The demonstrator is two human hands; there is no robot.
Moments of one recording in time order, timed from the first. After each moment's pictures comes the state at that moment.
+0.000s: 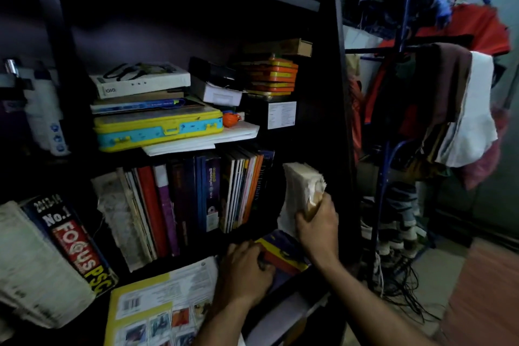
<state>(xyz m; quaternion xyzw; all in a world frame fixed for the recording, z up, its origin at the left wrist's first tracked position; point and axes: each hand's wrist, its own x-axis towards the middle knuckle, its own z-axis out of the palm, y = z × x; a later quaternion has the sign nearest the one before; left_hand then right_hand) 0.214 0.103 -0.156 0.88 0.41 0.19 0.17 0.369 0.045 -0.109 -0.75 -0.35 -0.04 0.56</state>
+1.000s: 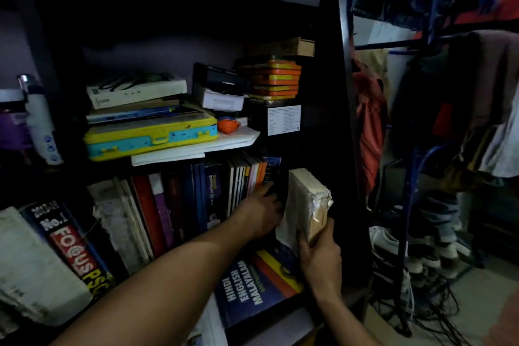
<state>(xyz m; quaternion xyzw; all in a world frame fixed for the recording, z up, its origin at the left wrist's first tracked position) 0.290 0.185 -0.065 0.89 0.13 -0.04 -0.43 0.387 0.049 -0.150 -0.74 -0.36 0.02 0.56</state>
